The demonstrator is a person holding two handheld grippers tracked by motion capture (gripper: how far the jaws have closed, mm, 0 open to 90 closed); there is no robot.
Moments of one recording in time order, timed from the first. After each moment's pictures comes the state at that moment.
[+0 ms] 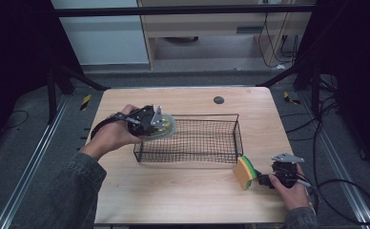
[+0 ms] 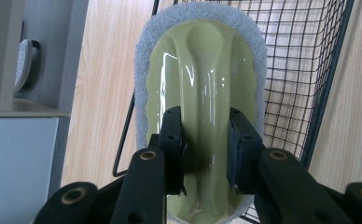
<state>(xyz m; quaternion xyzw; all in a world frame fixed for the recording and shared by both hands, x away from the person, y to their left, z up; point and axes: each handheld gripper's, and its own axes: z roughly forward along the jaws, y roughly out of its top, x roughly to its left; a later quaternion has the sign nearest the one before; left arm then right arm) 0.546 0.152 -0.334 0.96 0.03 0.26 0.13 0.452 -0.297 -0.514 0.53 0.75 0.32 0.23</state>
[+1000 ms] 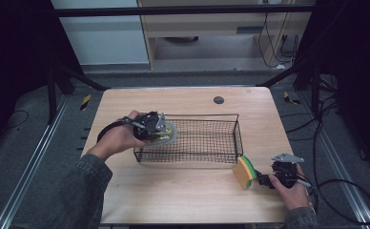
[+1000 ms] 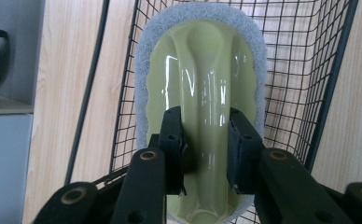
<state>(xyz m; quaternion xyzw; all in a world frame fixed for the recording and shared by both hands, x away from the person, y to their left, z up) 0.557 0.148 -0.368 0.97 0.04 0.22 0.12 0.451 -0.296 -0.513 0.53 0.75 0.32 0.22</state>
